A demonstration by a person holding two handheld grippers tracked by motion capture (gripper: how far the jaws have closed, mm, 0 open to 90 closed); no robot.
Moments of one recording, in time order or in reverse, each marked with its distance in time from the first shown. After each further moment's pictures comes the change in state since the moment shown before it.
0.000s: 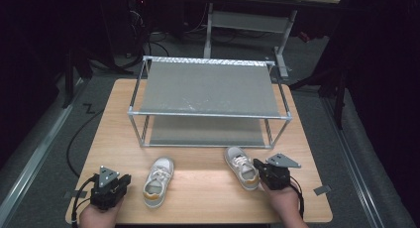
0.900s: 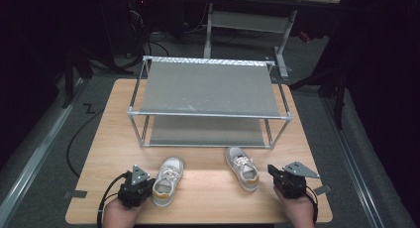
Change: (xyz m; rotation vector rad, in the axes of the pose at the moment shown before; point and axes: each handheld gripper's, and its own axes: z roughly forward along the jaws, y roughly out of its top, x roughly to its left) left arm -0.056 0.015 0.034 0.079 -0.159 0.172; right arm -0.019 -0.022 -0.033 -0.014 -0.060 0.053
